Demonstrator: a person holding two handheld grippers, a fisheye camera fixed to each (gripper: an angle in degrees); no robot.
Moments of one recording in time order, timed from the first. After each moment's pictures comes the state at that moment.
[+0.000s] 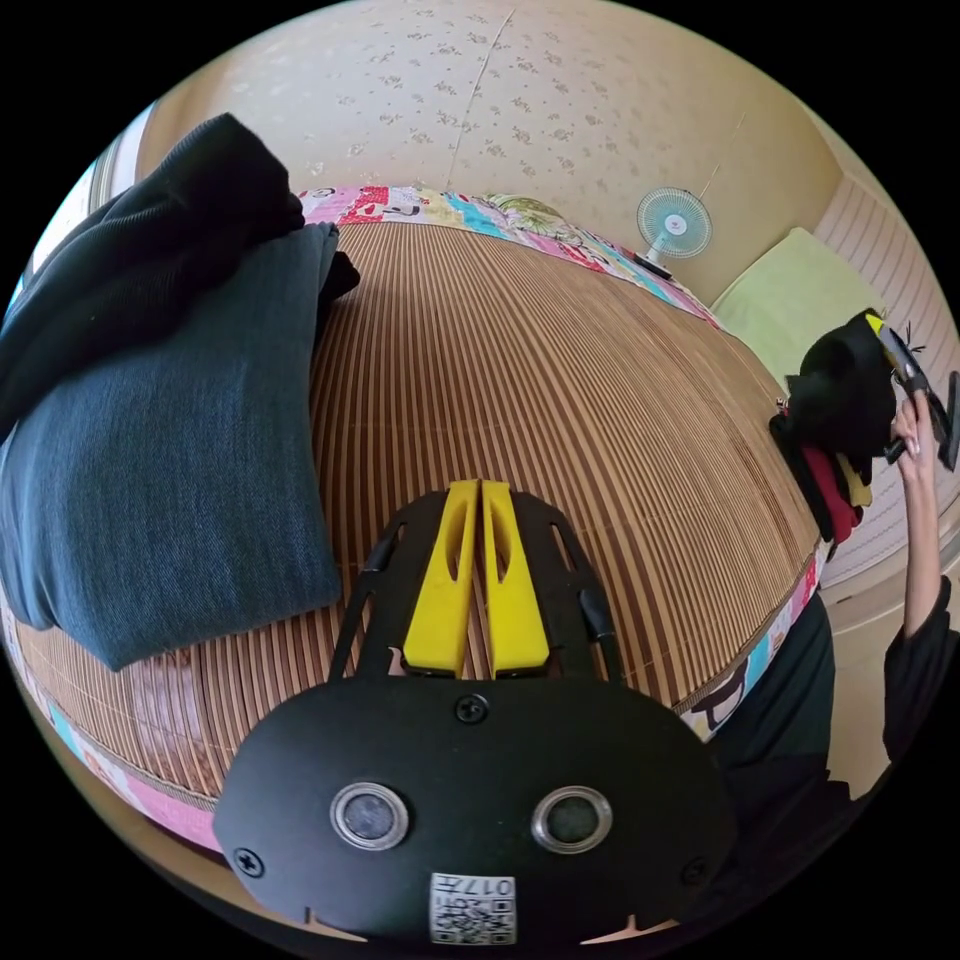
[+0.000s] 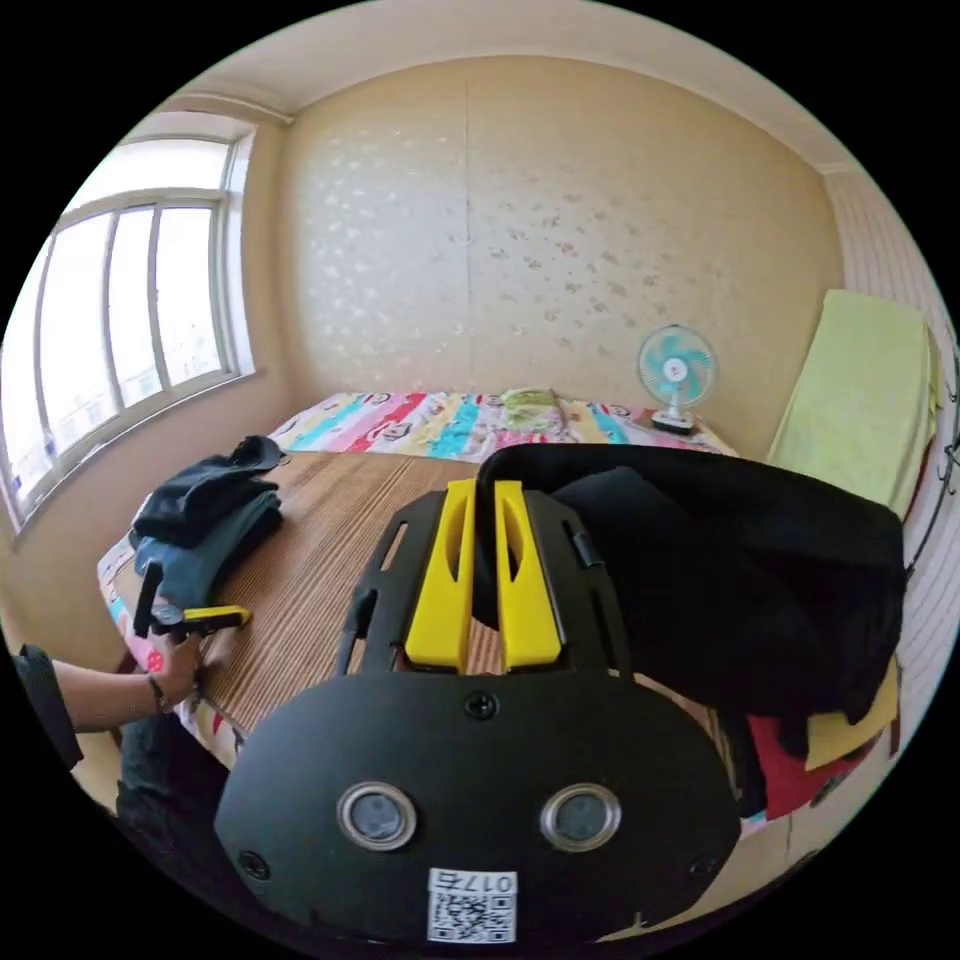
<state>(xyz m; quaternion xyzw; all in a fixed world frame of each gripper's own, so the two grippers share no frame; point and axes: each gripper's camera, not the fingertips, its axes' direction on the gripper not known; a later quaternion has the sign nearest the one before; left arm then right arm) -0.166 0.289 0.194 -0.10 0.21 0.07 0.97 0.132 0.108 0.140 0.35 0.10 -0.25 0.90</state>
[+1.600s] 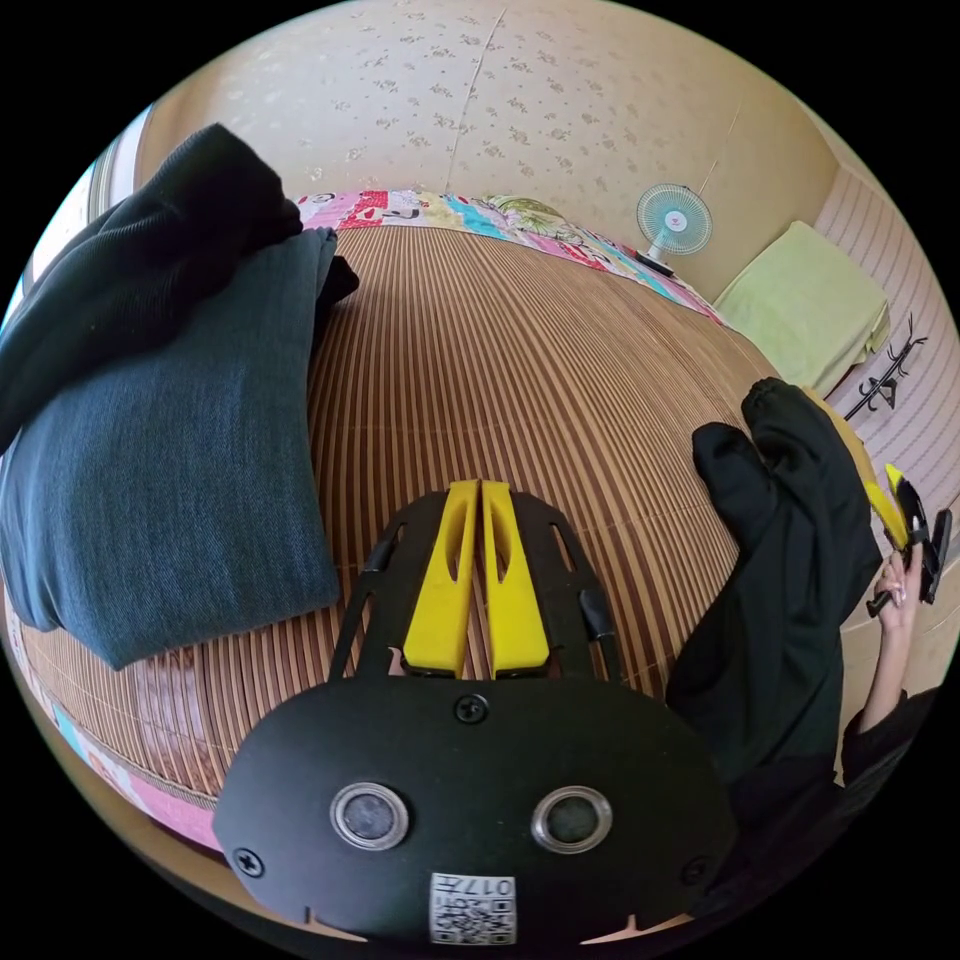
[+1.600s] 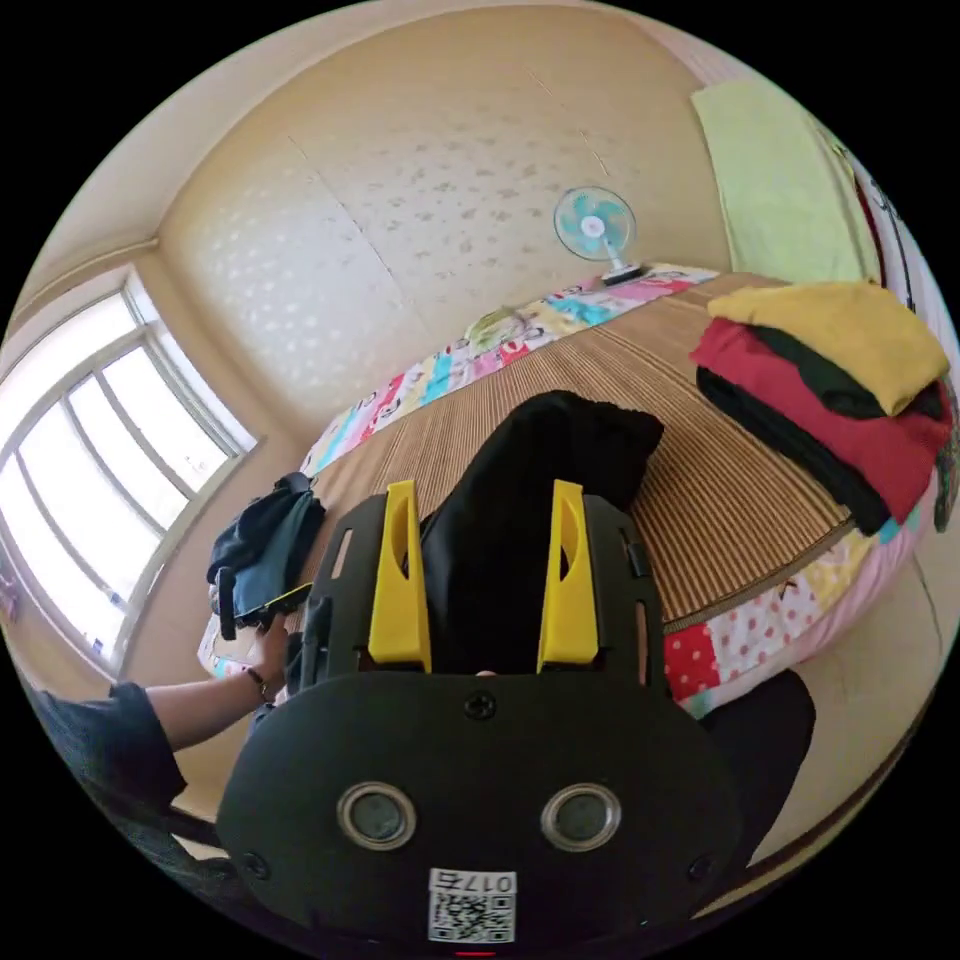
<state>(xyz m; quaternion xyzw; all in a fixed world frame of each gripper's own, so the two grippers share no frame) -0.153 0.270 0.221 -0.09 0.19 0.07 0.97 0.382 0.161 0.139 0.32 -0.05 -0.04 0.94</state>
